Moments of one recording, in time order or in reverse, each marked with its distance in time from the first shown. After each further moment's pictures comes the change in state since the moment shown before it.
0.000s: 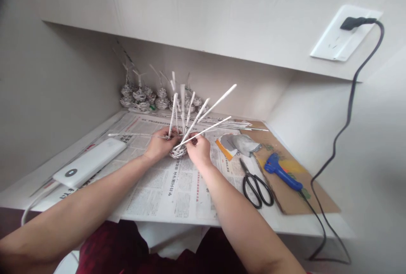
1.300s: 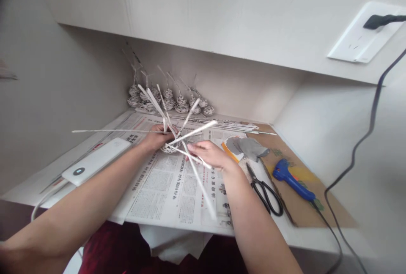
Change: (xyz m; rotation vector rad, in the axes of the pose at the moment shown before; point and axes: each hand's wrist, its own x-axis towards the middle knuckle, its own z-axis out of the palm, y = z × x) left_hand 0.024 -0.022 -0.035 -0.355 -0.182 -0.119; right_hand 0.005 -0.042 -0.057 0.116 -0.818 0.152
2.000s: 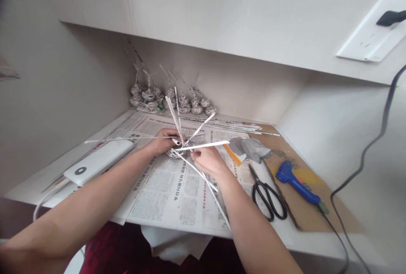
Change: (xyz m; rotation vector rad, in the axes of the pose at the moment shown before) left_hand -0.005 -0.001 0.014 -0.038 -0.116 -0.115; right_hand 0.011 0.017 0.019 -0.664 0.303 0.078
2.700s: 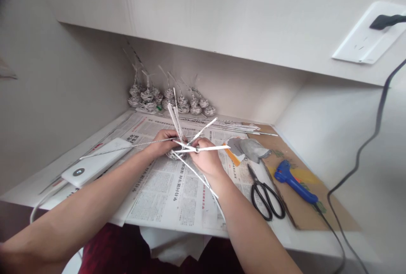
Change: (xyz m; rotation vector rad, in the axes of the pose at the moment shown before) left_hand -0.001 -0.001 0.004 0.059 0.011 0.057; right_hand 0.009 0.002 0.016 0.118 0.409 -0.137
